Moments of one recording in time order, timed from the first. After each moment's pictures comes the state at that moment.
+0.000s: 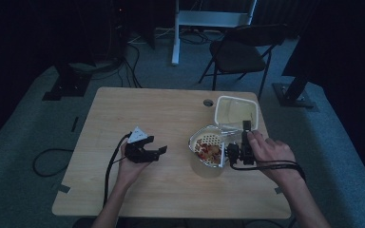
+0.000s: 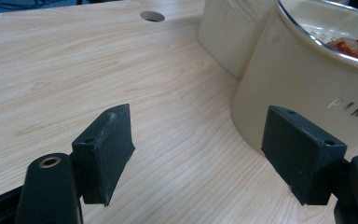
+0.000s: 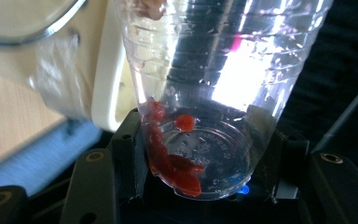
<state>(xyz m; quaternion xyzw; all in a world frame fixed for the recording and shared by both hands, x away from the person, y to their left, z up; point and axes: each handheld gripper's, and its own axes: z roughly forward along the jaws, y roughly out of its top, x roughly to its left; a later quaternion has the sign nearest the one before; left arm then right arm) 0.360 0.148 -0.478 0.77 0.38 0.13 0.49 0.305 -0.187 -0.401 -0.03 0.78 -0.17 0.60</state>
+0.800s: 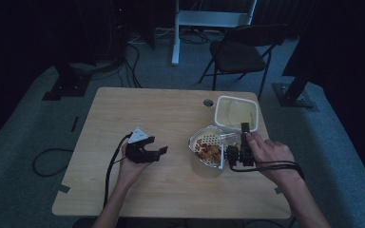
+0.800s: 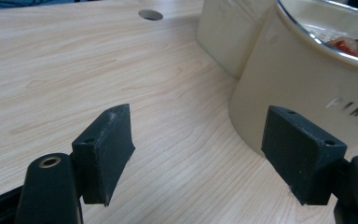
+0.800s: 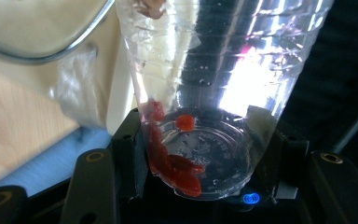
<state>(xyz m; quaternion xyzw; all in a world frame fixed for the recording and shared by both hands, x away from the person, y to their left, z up) 0.361 0.146 -0.481 0.78 0.38 0.13 0.49 0.303 -0.188 -0.404 -0.03 0.79 -0.16 0.59</state>
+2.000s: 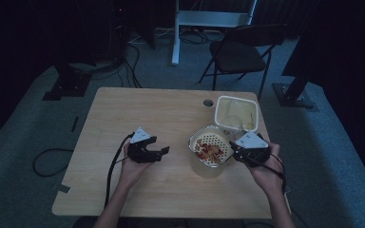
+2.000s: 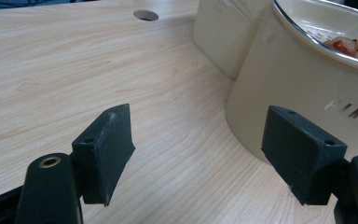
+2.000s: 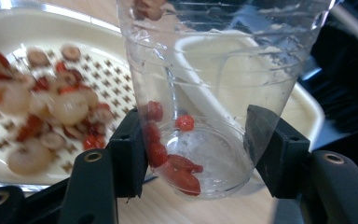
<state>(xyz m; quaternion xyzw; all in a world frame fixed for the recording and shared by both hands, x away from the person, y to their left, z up) 0.362 0.140 -0.482 0.78 0.37 0.13 0.49 0.310 -0.231 -0.403 0.33 0.81 0.31 0.38</state>
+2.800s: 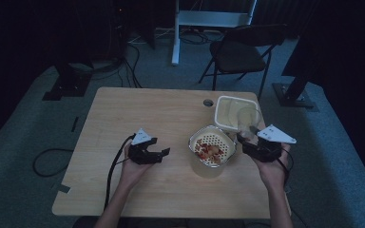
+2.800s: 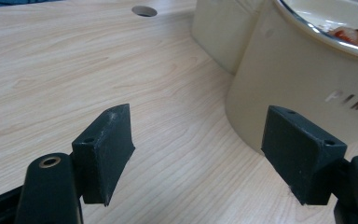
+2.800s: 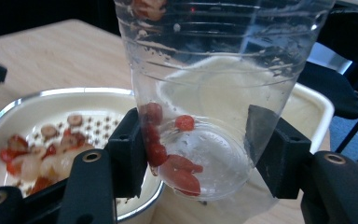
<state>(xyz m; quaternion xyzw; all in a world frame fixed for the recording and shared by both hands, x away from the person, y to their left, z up) 0.360 0.139 -0.486 0.78 0.37 0.13 0.48 0.319 -0.270 -0.398 0.40 0.73 0.45 0.33</state>
